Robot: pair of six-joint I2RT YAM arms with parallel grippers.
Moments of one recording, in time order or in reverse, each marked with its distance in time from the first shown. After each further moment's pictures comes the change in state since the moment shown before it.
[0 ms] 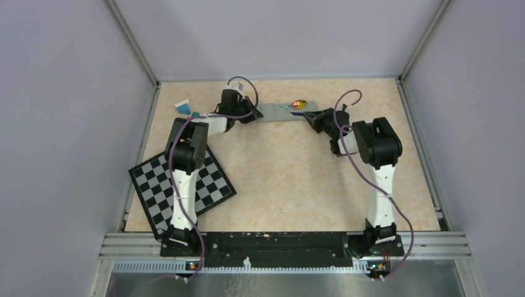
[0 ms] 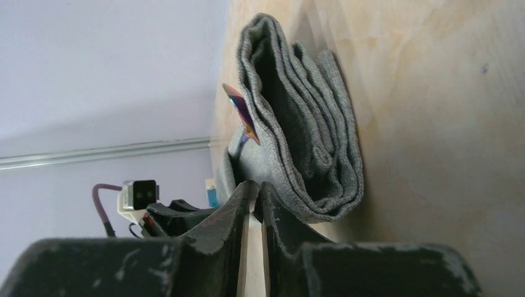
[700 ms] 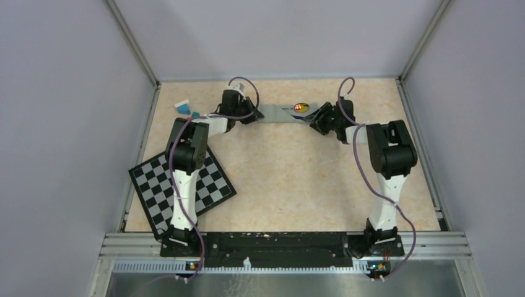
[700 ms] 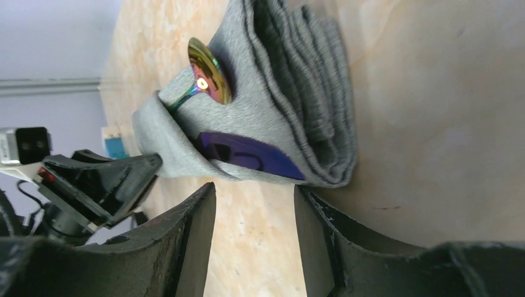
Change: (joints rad) left arm -0.006 0.000 -0.002 0.000 0.004 0.006; right arm -0.013 -0.205 0.039 -0.572 -0.063 -0.383
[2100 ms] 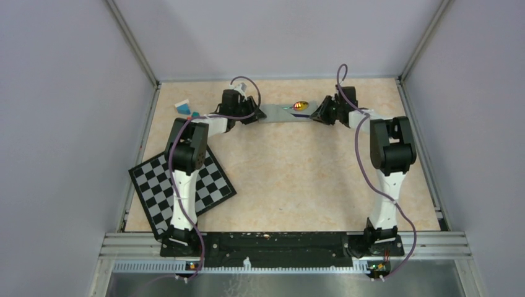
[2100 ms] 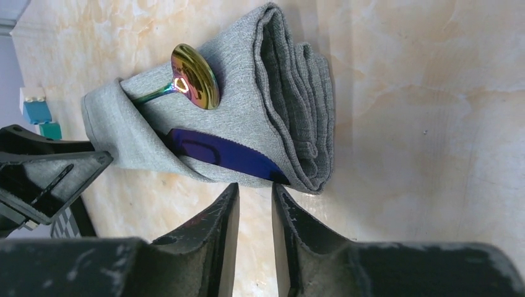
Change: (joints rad) left arm 0.000 -0.006 -0.006 -0.002 0.028 0.065; right arm -0.048 0.049 0.291 -0.421 -0.084 -0.364
